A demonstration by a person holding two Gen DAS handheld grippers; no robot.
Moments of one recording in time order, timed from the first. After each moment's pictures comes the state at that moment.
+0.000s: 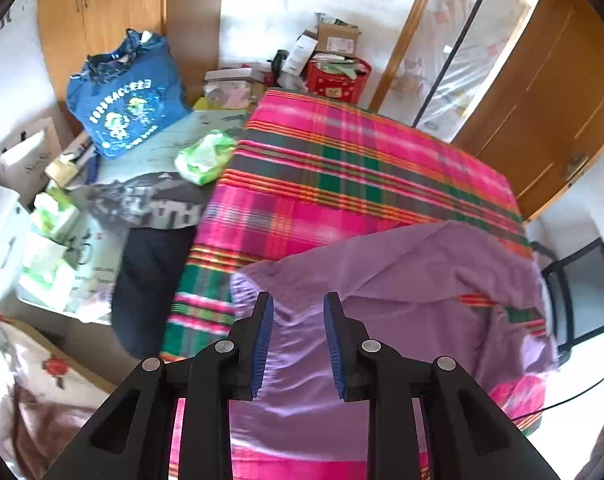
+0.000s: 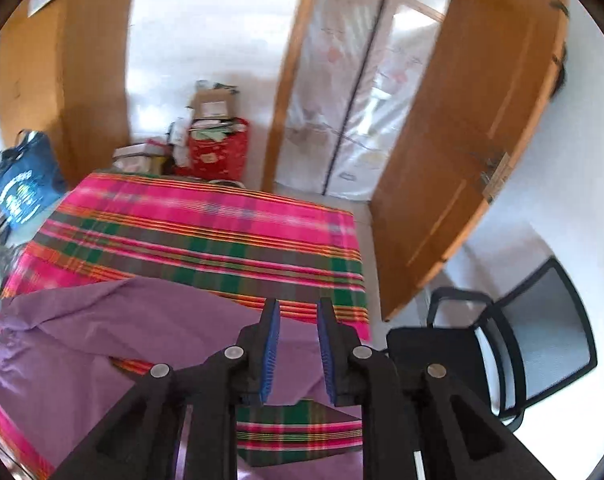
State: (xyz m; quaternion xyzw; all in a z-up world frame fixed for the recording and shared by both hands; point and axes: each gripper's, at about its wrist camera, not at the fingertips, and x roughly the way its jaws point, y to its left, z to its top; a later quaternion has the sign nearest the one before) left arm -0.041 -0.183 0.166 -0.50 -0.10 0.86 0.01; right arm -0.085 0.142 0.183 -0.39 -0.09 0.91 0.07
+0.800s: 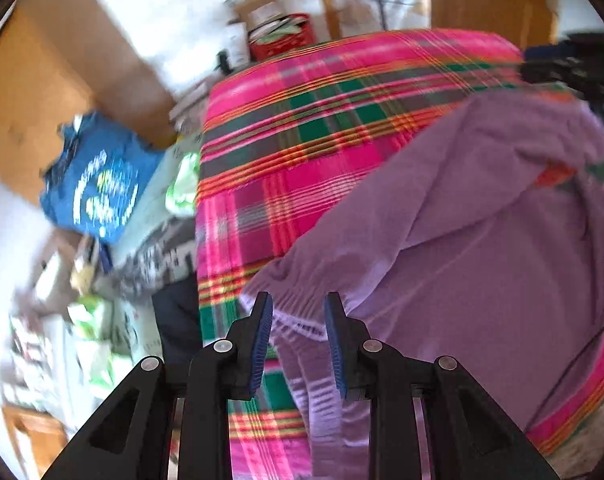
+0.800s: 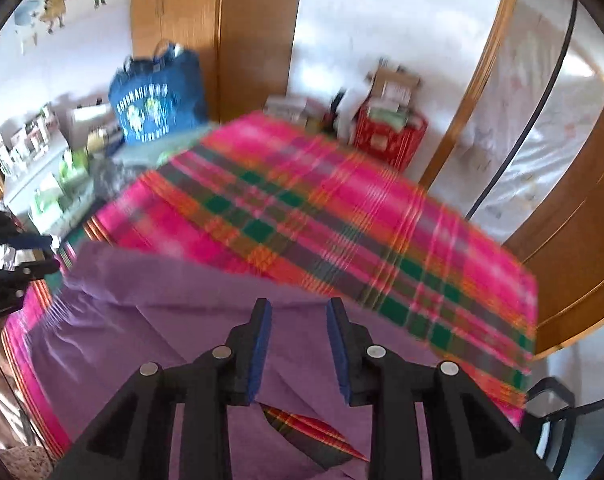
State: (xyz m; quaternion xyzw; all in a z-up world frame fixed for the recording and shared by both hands) left arm -0.072 -0.120 0.082 -0.51 0.19 0.84 0.03; right arm -0.184 -0.051 0.073 -0.45 -0.16 0.86 -0.17
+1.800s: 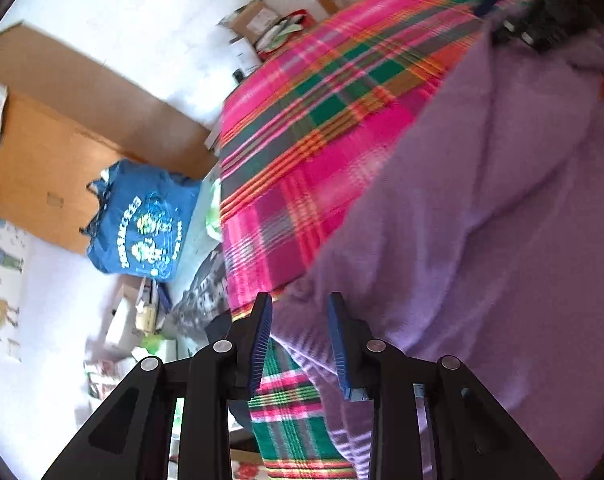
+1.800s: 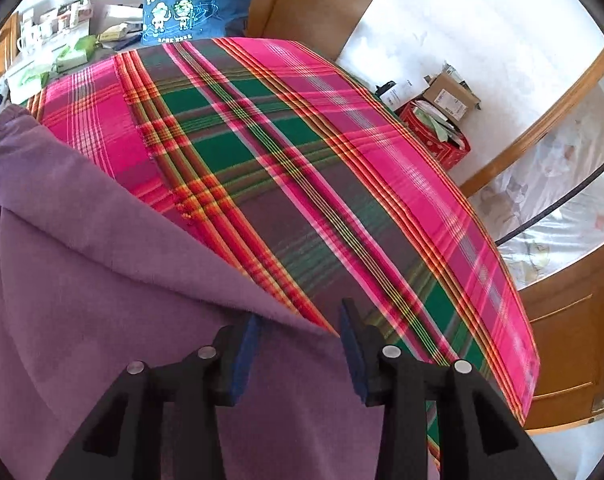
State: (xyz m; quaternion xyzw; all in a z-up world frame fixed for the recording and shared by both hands) left arm -0.096 -0.114 0.035 -0.48 0.32 0.82 -0.04; right arm -0.244 -0.053 -0.039 -0.43 -0.33 0.81 -0.21
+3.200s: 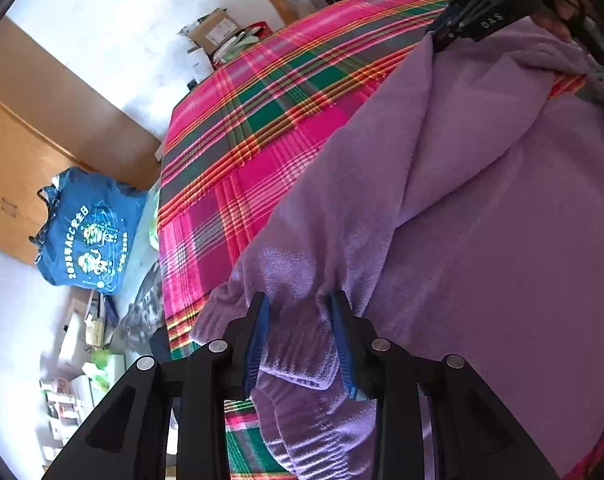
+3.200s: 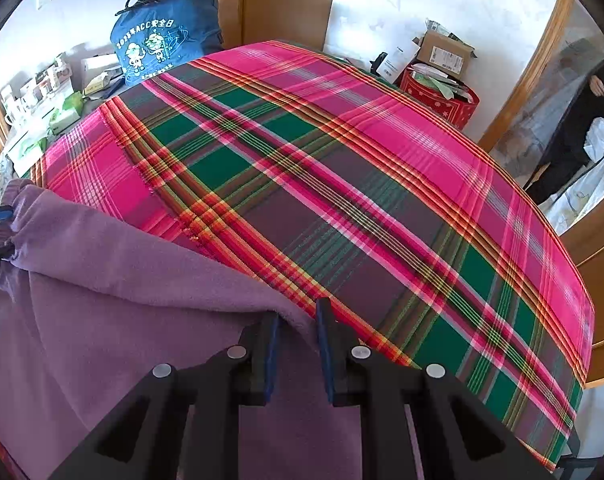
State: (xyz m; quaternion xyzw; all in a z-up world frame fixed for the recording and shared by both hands) left arm -0.082 -0.088 0.017 -0.48 0.28 0.83 0.06; right arm -0.256 -0.043 -0.038 -0.48 -0.20 0.82 -0.22
